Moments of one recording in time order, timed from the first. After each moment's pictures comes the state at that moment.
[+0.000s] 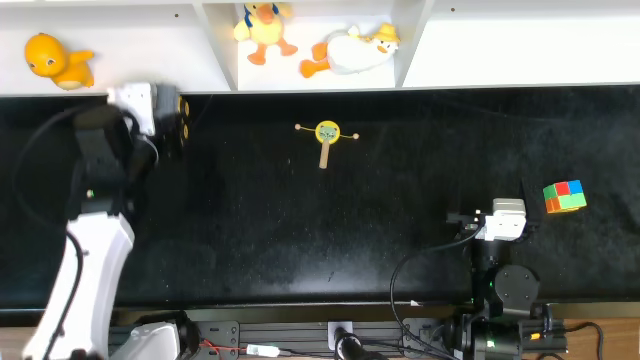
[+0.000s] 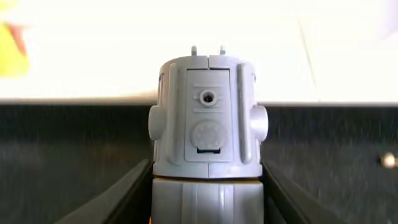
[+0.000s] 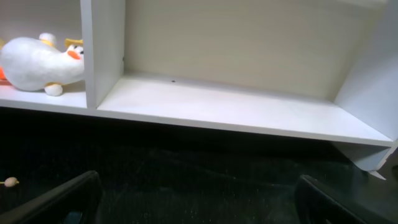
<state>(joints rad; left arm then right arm) 0.11 1.29 0.83 -0.18 0.12 0.03 -0.10 0.01 0.02 -0.02 -0.01 -0.15</state>
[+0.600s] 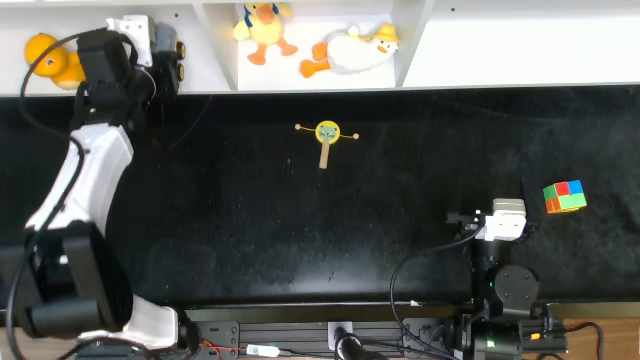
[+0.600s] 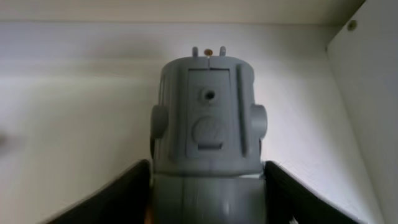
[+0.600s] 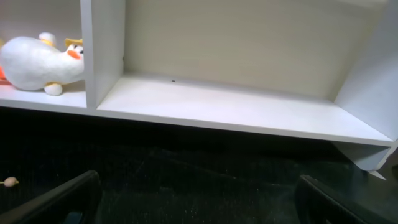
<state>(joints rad) 0.11 1.73 1.18 -0.07 0.12 0.03 -0.10 0.01 0.02 -0.02 -0.01 -0.15</state>
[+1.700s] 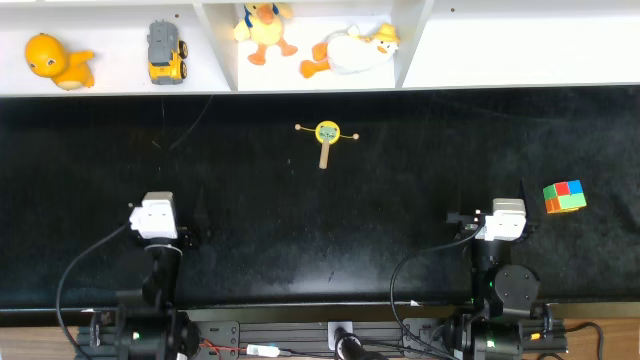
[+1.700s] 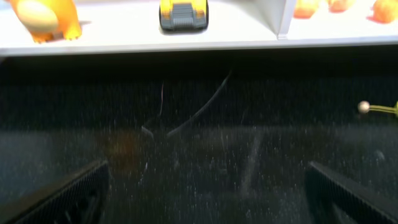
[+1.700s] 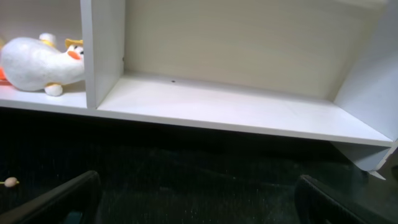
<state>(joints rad) 0.04 0.20 0.01 -0.05 0.02 0.03 -0.10 0.01 0.02 -0.02 -0.01 -0.15</state>
